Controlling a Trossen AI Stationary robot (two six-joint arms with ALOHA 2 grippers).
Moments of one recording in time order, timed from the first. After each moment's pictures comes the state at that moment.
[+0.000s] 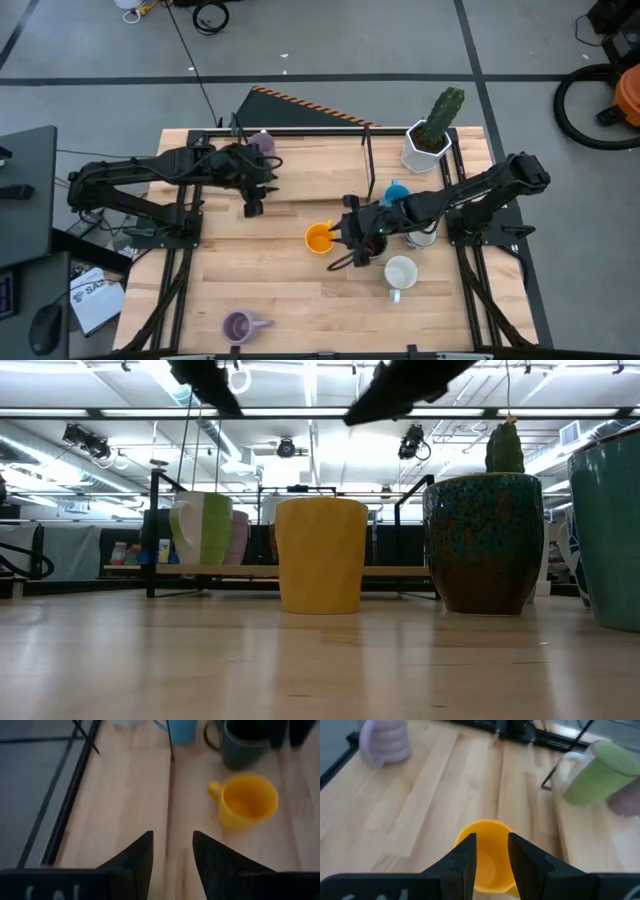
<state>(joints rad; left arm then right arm) 0.11 1.16 1.19 -0.77 -0.14 0.13 0.25 1.50 1.06 -0.18 0.20 -0.09</state>
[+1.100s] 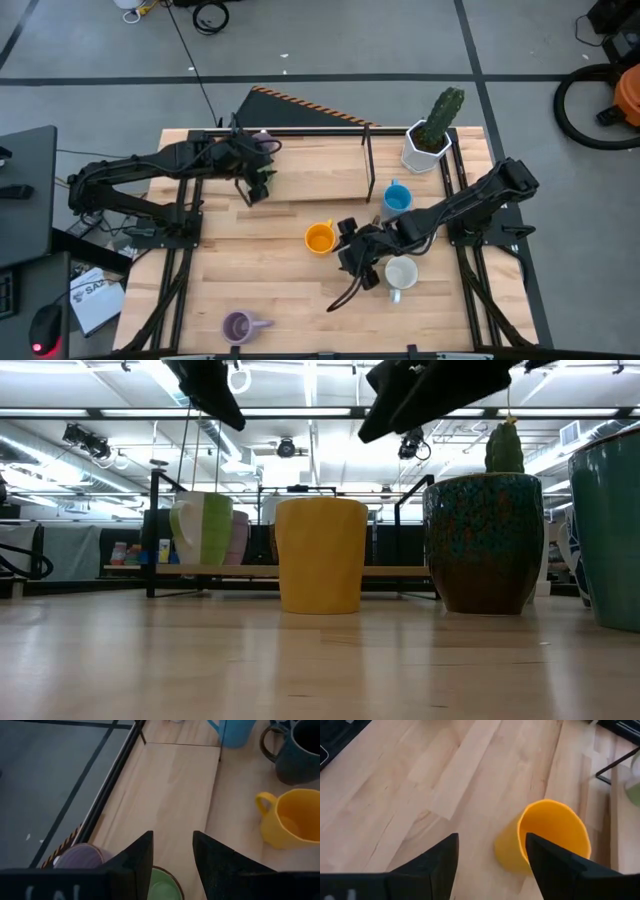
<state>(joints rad) 0.20 1.17 1.19 -0.75 -0.26 0.06 0.37 1.62 1.15 -0.35 0.18 -0.16</state>
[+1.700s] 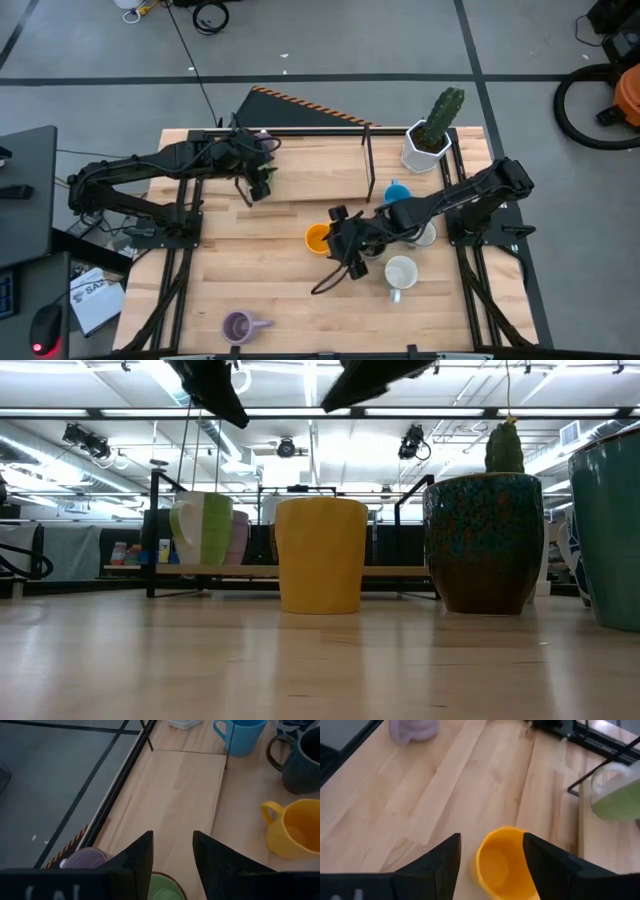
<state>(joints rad) 0.20 1.17 1.19 -0.72 -0.29 0.05 0.29 1.66 1.32 -0.42 0.15 -0.18</state>
